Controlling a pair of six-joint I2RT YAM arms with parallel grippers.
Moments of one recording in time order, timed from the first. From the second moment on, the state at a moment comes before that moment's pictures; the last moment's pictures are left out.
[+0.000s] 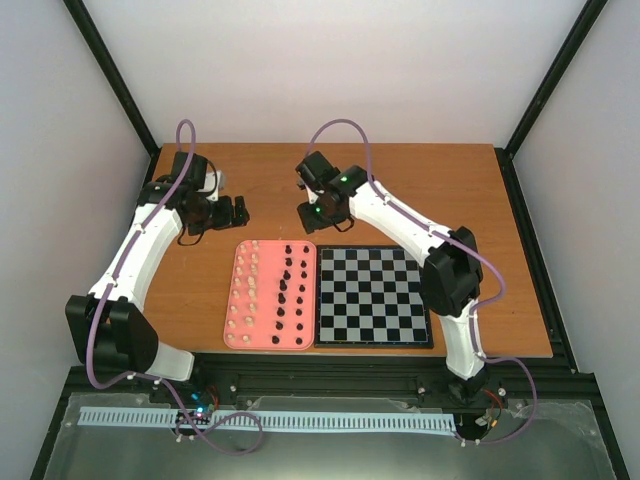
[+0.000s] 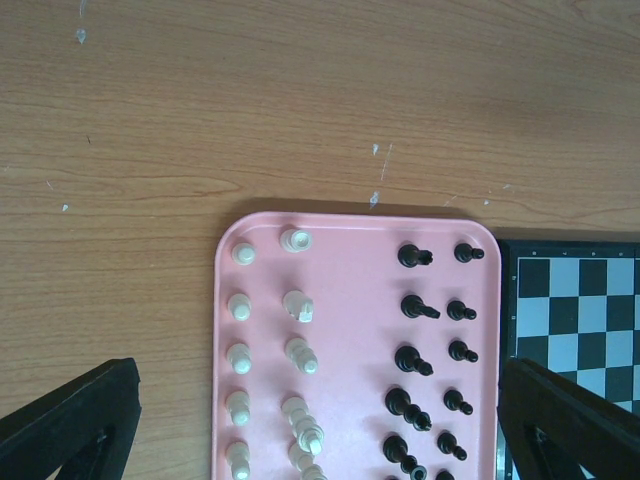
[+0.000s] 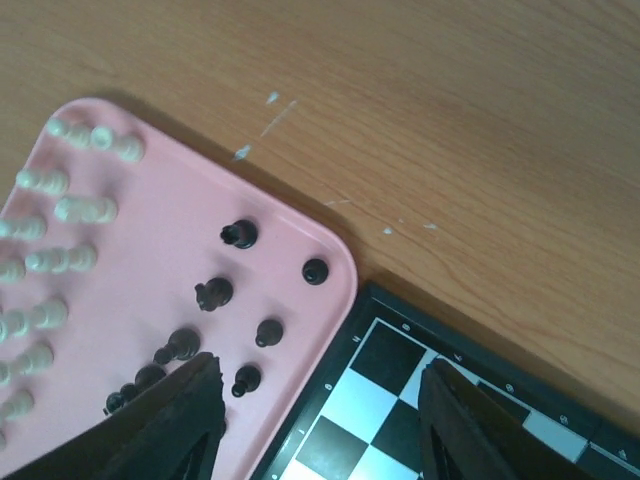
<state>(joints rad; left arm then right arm) -0.13 1.43 1.34 -0.98 0.18 -0.27 0.75 2.04 1.94 -1.00 0.00 0.27</state>
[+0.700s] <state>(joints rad) -0.13 1.46 1.33 -0.98 0.18 -0.27 0.76 2.24 2.00 -1.03 -0.13 0.26</state>
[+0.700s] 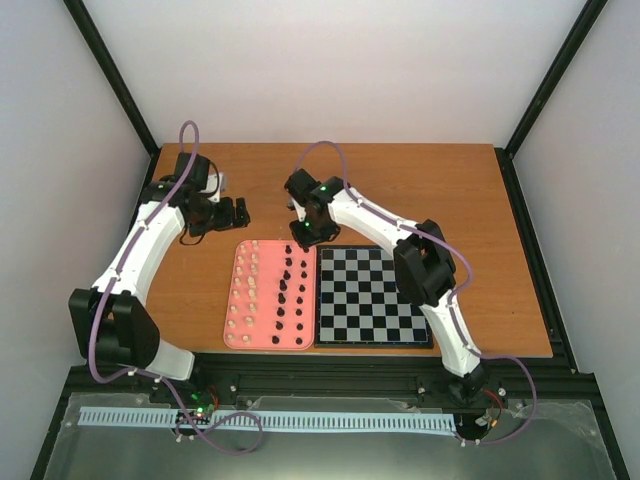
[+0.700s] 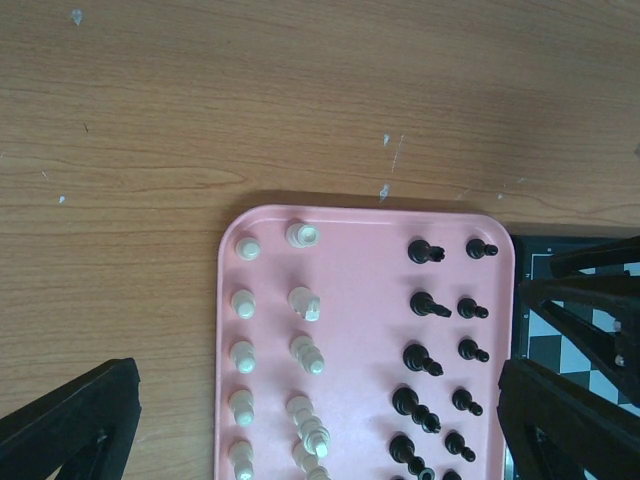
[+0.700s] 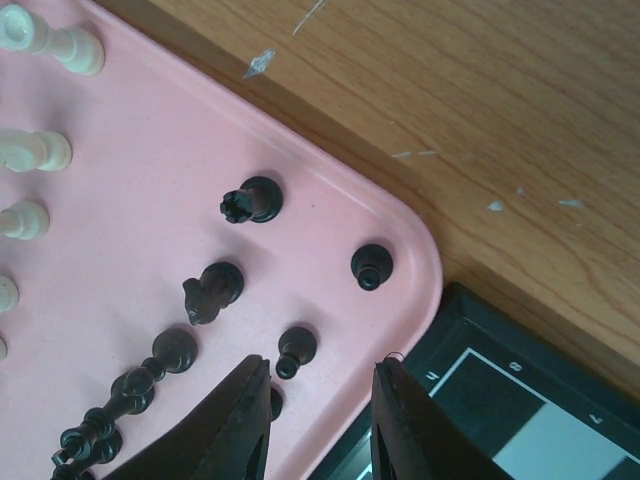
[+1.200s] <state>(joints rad) -0.13 1.47 1.33 -0.98 0.18 -0.27 0.77 2.35 2.09 -1.05 -0.09 0.26</state>
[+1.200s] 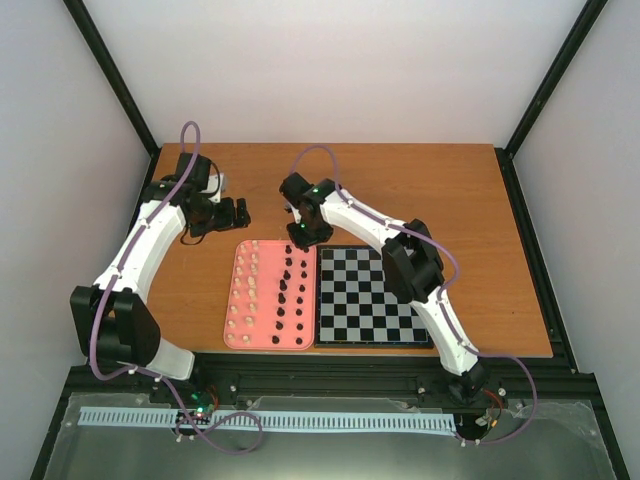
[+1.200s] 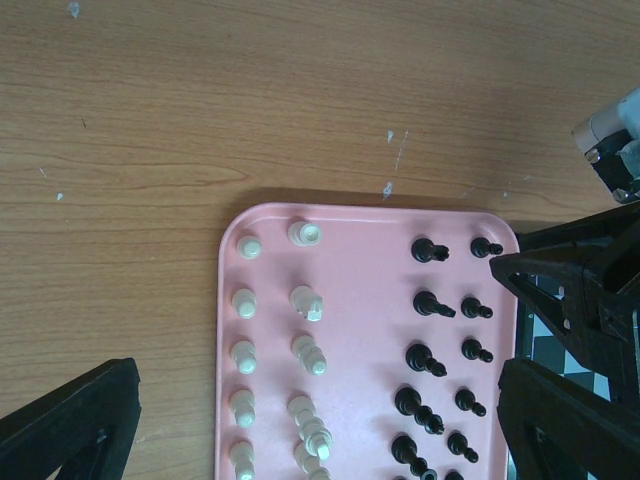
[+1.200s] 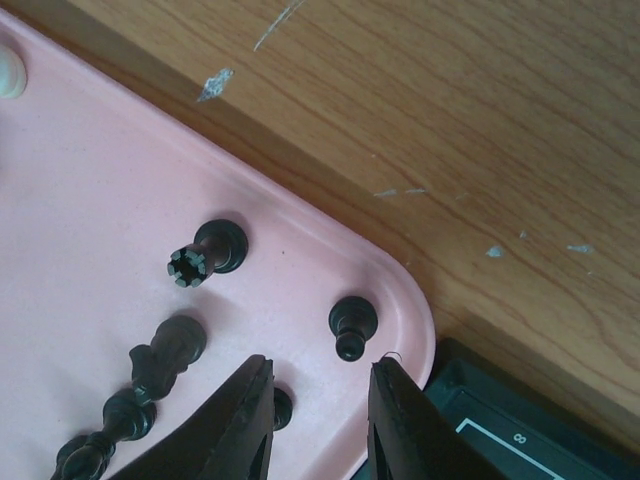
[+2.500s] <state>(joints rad) -0.13 1.47 1.33 -0.98 0.18 -0.27 0.77 2.42 2.14 -1.07 -0.08 0.26</state>
